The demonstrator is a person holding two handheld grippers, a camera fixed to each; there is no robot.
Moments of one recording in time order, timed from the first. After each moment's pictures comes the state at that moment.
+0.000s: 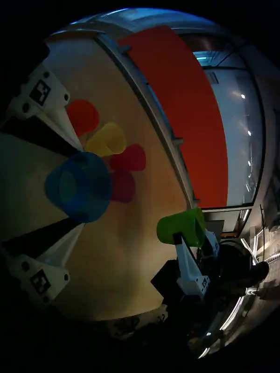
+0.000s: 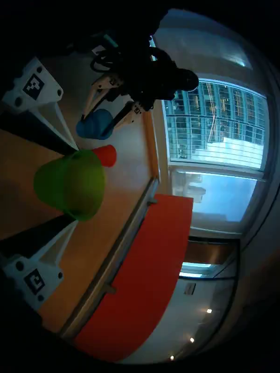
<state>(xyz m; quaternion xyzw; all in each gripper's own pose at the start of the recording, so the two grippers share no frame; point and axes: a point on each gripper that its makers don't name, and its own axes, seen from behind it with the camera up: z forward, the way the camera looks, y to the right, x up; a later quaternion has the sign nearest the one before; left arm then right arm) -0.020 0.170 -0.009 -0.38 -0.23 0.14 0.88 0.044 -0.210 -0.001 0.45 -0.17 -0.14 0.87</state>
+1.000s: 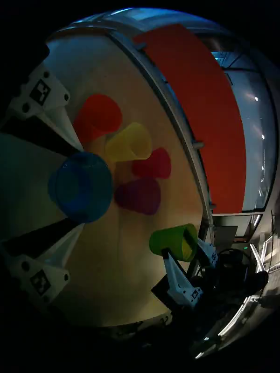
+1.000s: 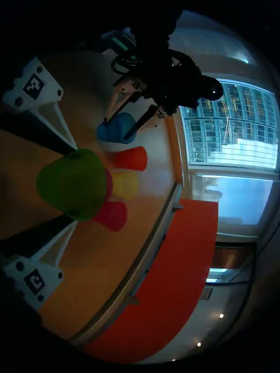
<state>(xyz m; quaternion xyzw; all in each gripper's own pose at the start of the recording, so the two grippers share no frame) -0.067 0.152 0.004 -0.37 -0.28 0.15 0.87 -0.030 -0.206 -0.005 0.45 -0.23 -0.16 0.85</state>
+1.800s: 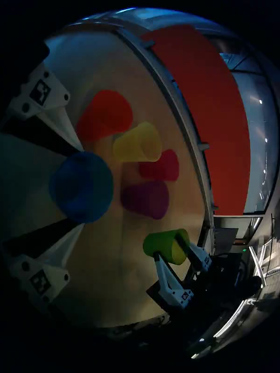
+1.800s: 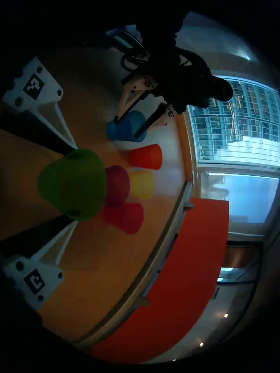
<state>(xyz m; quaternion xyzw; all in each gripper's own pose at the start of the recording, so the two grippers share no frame) -0.084 0.147 0.005 -0.37 -0.29 0.13 0.87 -0.063 -0.200 -0.011 0.44 -0.25 -0.17 0.85</state>
